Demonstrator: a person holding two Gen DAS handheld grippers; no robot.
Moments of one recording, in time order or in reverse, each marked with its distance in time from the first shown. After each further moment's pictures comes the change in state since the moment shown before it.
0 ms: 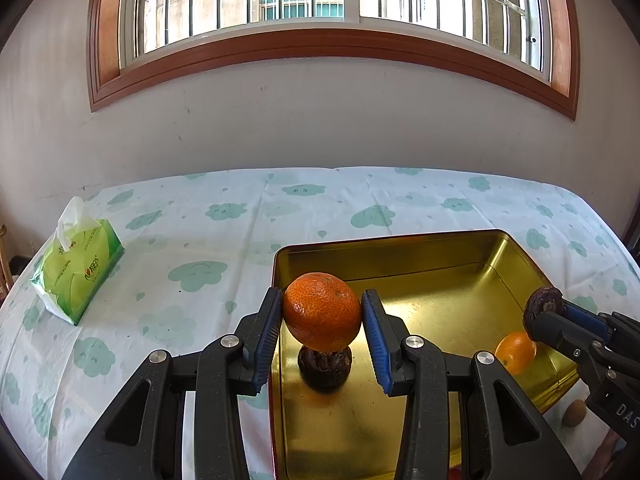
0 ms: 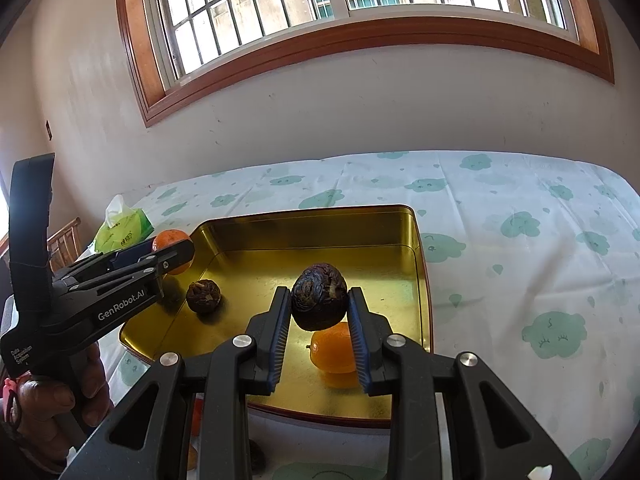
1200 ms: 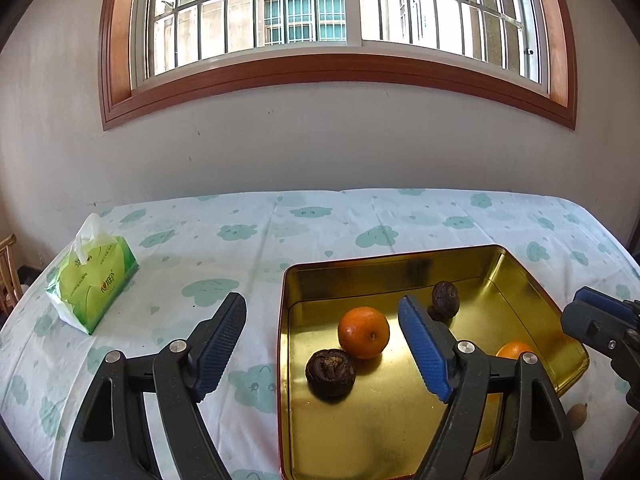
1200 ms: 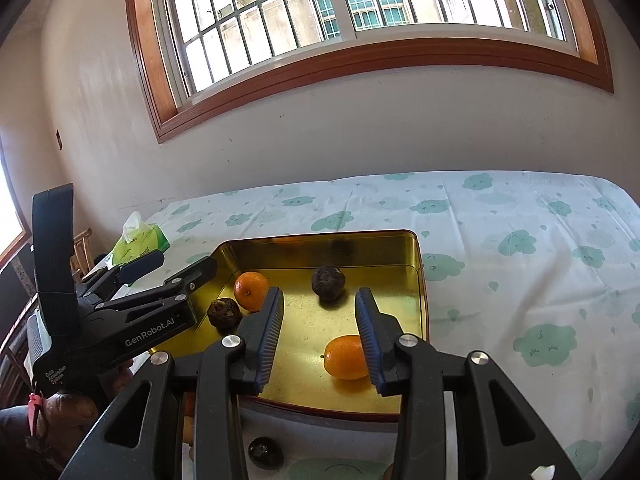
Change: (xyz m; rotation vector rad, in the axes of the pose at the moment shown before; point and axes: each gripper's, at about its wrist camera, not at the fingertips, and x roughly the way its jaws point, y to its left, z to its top) left arm -0.019 -0.002 -0.002 0.009 -0.087 0.033; right arm -0.031 0.008 0.009 -0.003 -0.057 0.037
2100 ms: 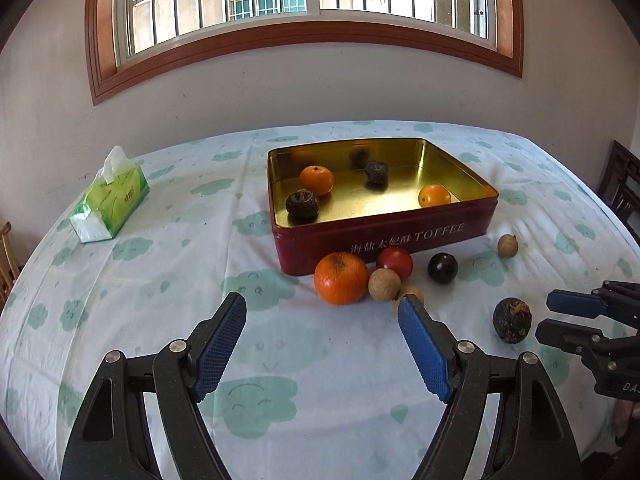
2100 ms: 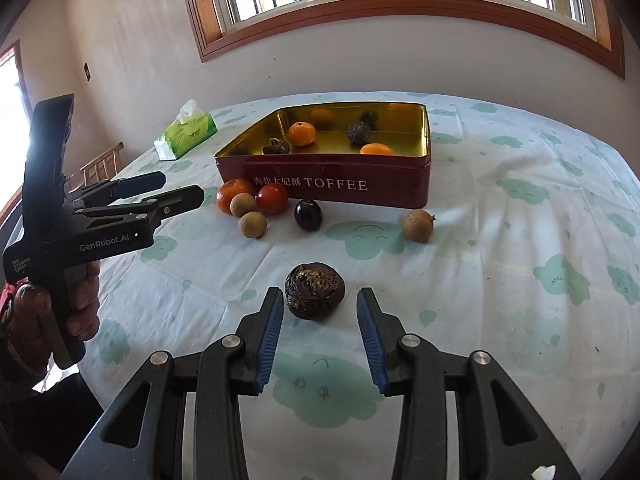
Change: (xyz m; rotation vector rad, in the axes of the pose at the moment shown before) left arm -0.121 0.001 -0.100 0.074 0.150 -0.101; right arm -0.092 0.015 -0.120 -0.126 0.229 0.054
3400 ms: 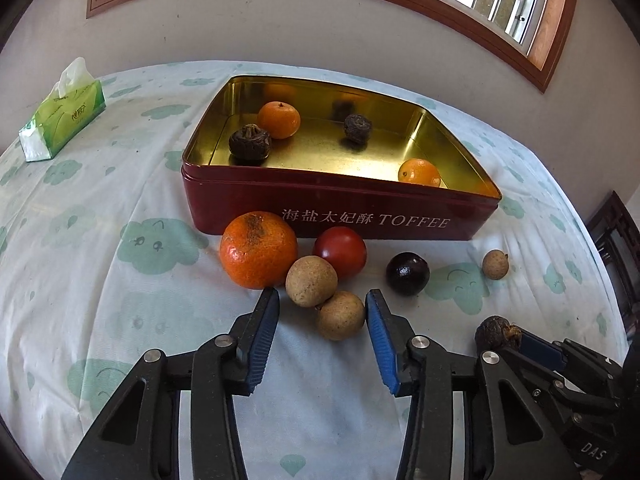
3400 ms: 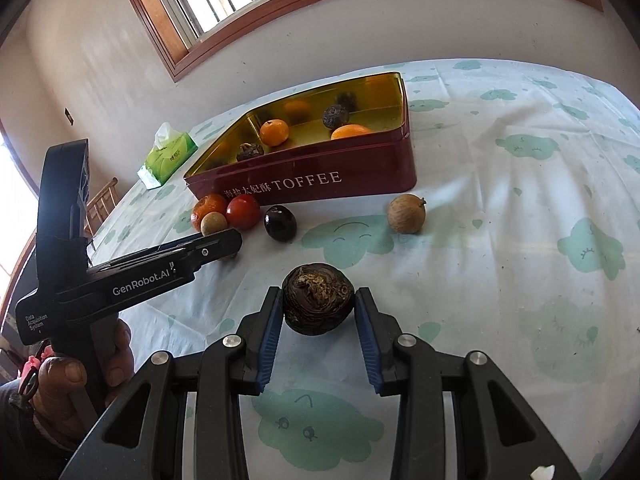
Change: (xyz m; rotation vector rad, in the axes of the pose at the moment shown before) left arm 0.067 -0.031 0.008 -0.210 0.168 -0.115; right arm 0.028 -0.032 0.008 0.196 0.026 0.064
